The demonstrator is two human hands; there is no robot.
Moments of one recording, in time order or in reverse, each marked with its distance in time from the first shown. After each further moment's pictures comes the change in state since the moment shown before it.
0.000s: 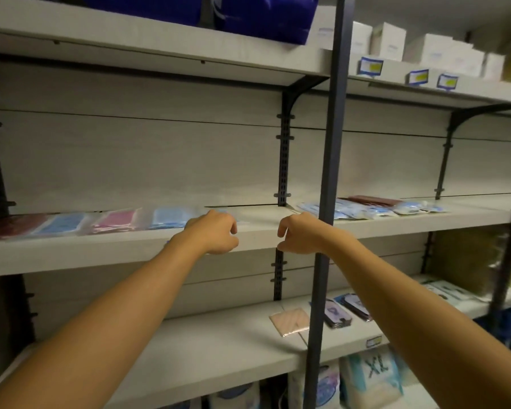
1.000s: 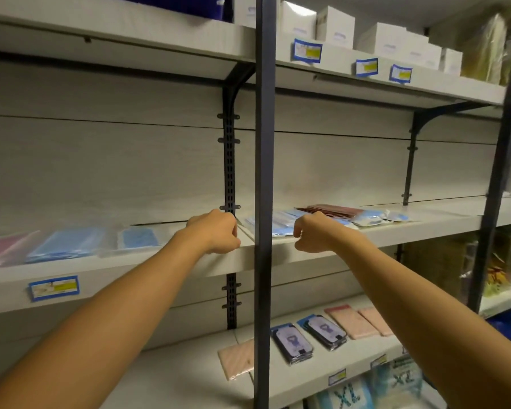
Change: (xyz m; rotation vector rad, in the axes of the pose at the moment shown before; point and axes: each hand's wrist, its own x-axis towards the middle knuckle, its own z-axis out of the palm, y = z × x) left_hand 0.151 0.150 0.031 0.059 -0.007 0.056; right_hand 0.051 0.219 -0.015 -0.075 0.070 0.176
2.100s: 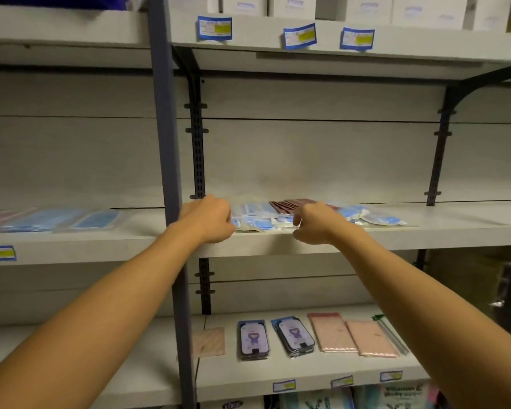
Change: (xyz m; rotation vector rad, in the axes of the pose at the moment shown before) left_hand 0.063 0.204 0.015 0.169 0.154 -0.237; right_hand 0.040 0.225 0.009 0.145 0.071 -0.231
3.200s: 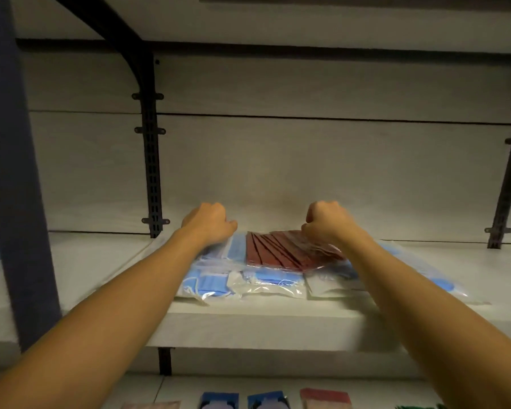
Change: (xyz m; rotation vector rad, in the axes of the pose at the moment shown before) left_hand 0.242 0.040 0.103 -0.247 -0.034 -0.262; right_hand 0.226 0.142 0.032 0.074 0.091 0.068
